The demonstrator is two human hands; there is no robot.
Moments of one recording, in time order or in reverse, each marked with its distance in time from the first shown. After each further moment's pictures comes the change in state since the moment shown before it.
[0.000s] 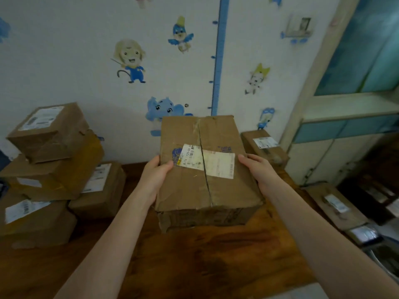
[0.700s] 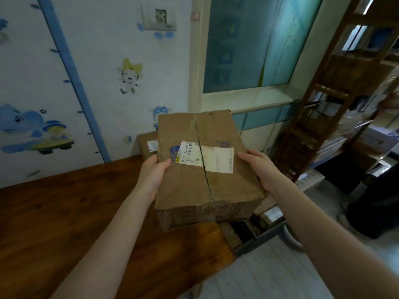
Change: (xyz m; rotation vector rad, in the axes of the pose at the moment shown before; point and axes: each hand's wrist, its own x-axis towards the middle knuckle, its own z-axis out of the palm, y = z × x) left_hand -0.051 -0.011 0.386 0.001 -0.198 0.003; right_hand 0.013 -0.012 -0.387 0.008 0.194 -0.022
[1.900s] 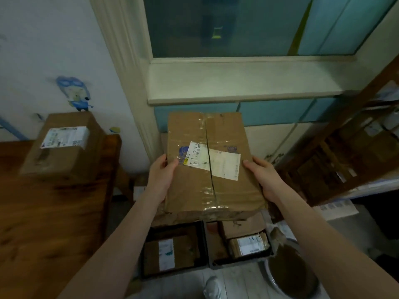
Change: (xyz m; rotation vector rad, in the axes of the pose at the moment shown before) left_hand 0.252 -0.069 0.375 0.041 0.252 -0.165; right_hand 0.418 0.019 -0.257 -0.100 -0.202 0.181
